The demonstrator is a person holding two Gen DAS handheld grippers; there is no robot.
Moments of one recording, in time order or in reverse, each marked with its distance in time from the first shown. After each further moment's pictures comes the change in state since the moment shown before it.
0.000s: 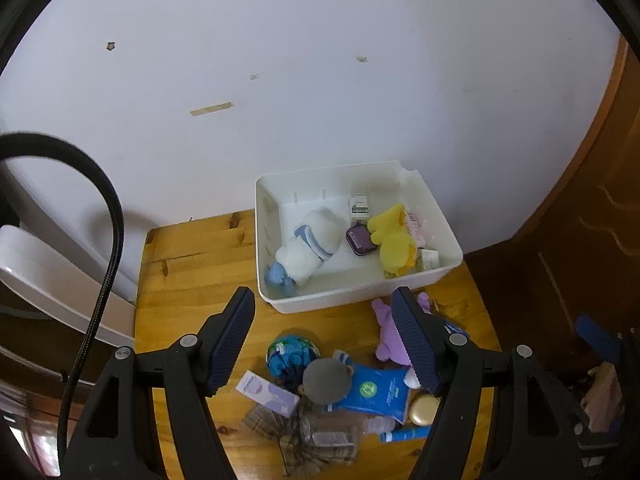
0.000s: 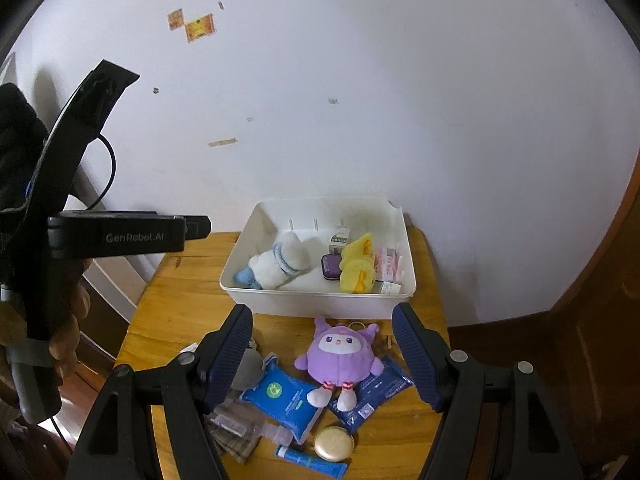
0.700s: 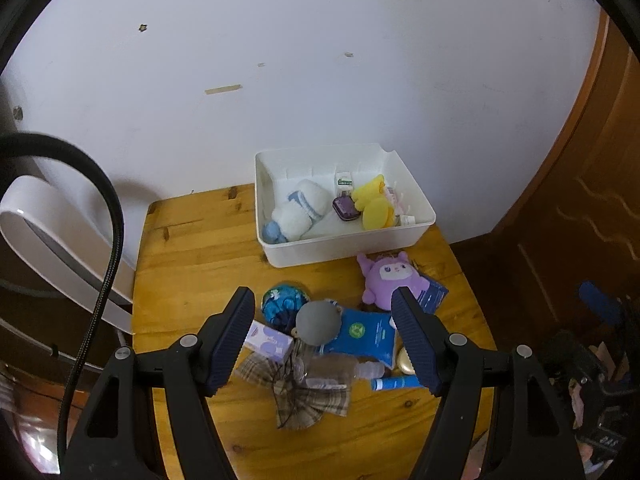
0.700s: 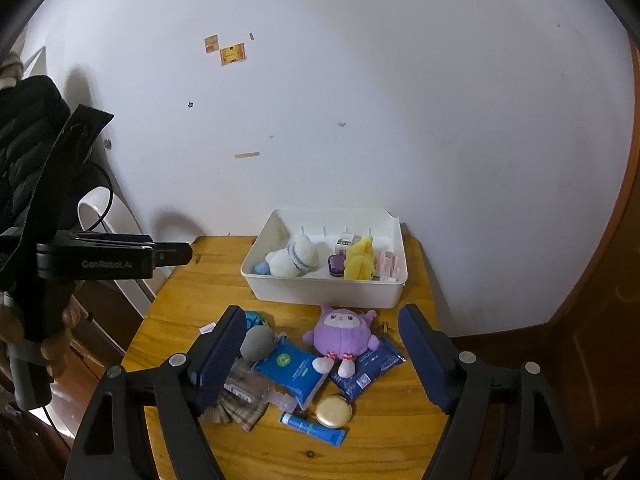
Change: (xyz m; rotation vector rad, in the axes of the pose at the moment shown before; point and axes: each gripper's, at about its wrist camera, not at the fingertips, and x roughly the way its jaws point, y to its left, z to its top) left arm -0.053 0.013 -0.074 -0.010 -0.025 -0.061; right arm -0.075 0.001 -0.050 -0.035 -0.087 0.027
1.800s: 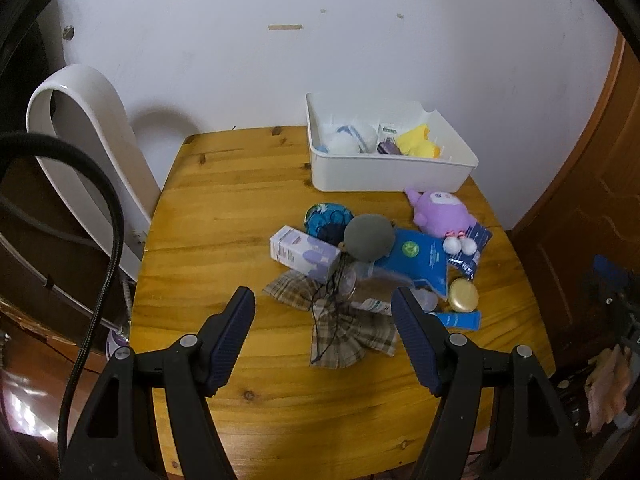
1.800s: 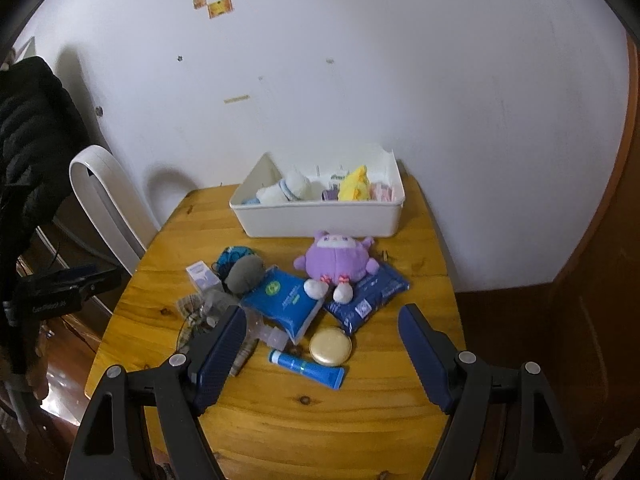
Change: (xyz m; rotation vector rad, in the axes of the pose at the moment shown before) left arm 0.020 0.046 -0.128 -0.088 -0.002 0.060; right arm 0.023 -0.015 -0.084 0.045 0.114 0.002
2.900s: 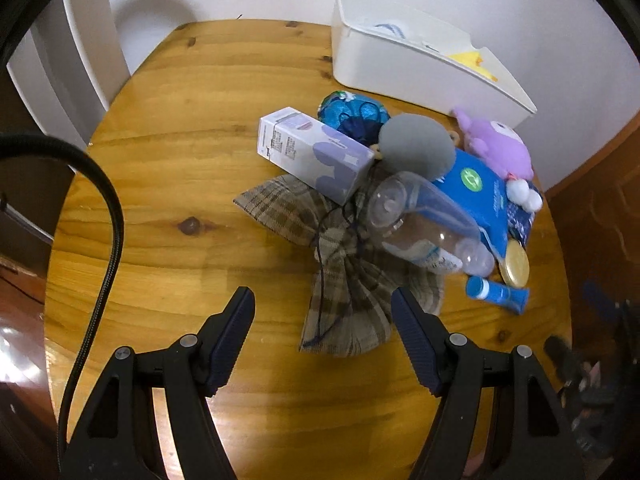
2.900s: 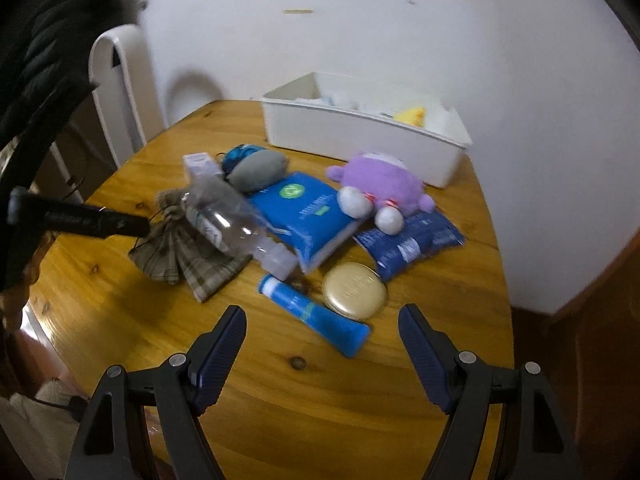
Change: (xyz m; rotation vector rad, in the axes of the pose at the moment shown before) left arm 0.119 0.019 -0.043 -0.161 0.239 -0.055; right arm 0.093 0.040 -0.078 -0.293 0.097 0.001
